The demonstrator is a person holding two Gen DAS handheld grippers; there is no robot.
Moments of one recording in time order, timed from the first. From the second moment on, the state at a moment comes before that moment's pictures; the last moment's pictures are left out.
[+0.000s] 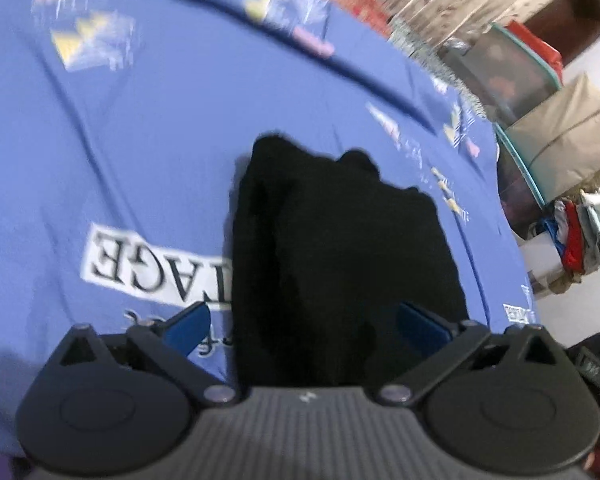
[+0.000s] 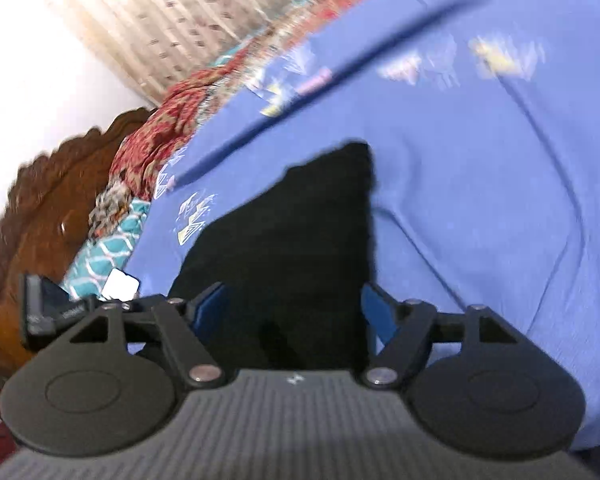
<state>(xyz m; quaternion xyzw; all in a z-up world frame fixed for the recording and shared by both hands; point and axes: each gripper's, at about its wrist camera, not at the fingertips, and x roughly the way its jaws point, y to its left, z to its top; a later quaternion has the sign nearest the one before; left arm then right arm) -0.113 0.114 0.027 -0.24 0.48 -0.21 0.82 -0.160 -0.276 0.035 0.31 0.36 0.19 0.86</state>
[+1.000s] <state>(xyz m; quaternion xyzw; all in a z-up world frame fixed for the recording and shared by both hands) 0.168 0.025 0.069 -0.12 0.34 -0.14 0.92 0.137 -0.240 0.112 0.23 0.26 0.23 0.91</state>
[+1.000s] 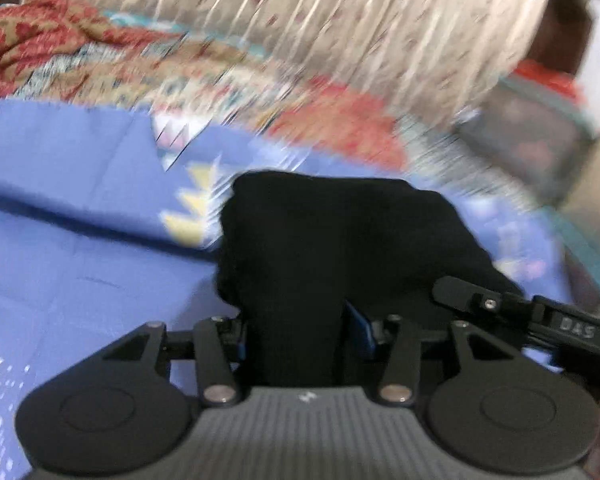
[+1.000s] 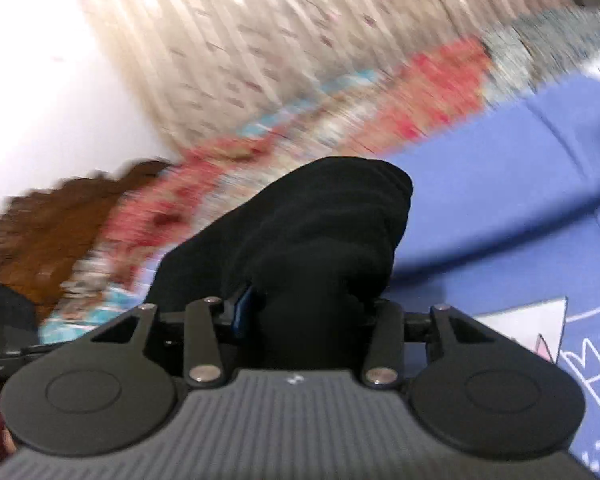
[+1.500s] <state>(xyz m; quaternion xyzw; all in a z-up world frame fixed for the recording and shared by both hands) 0.123 0.010 0.060 -0.06 0.36 -0.06 0.93 0.084 -0.276 0.071 0.33 0.32 0.11 0.88</state>
